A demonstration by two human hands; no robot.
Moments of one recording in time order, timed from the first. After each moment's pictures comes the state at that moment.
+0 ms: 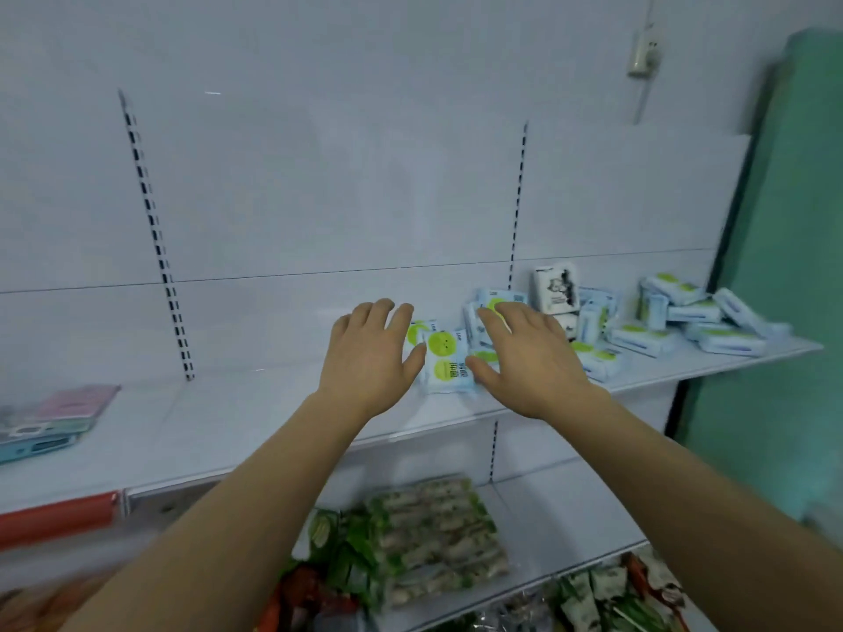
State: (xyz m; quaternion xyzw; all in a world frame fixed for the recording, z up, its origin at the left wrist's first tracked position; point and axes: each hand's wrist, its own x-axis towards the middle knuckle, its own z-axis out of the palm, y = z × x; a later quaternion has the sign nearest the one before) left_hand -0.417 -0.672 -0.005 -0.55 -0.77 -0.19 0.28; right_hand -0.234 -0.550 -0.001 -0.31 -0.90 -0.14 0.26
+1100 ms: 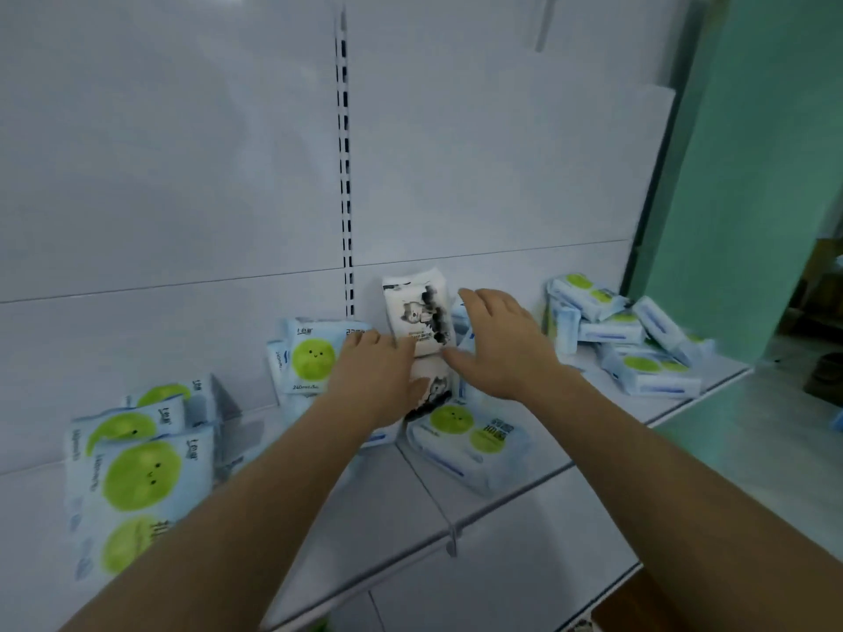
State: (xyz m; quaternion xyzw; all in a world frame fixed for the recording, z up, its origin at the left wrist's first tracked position) left_hand -0.369 -0.243 -0.047 -0.65 -0.73 -0.04 0.20; right_hand -0.196 -0.167 -0.013 -0.37 -0.89 -0.09 0.23
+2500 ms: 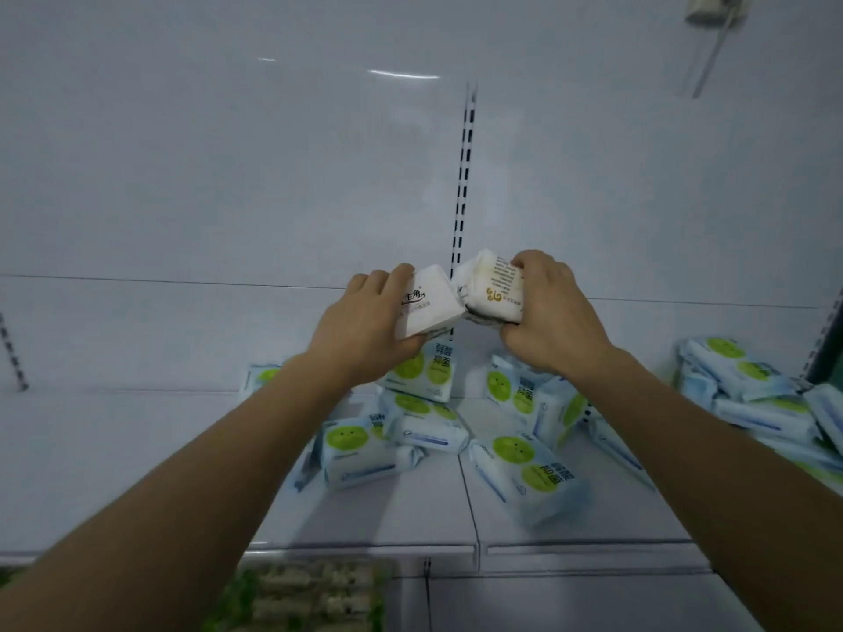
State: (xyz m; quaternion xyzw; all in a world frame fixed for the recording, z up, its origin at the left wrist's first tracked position) left_hand -0.372 -0.347 0.035 -0.49 -0.80 -0.22 0.28; right_hand -0.216 -0.165 0.056 -0.18 -0.91 0.04 0.37
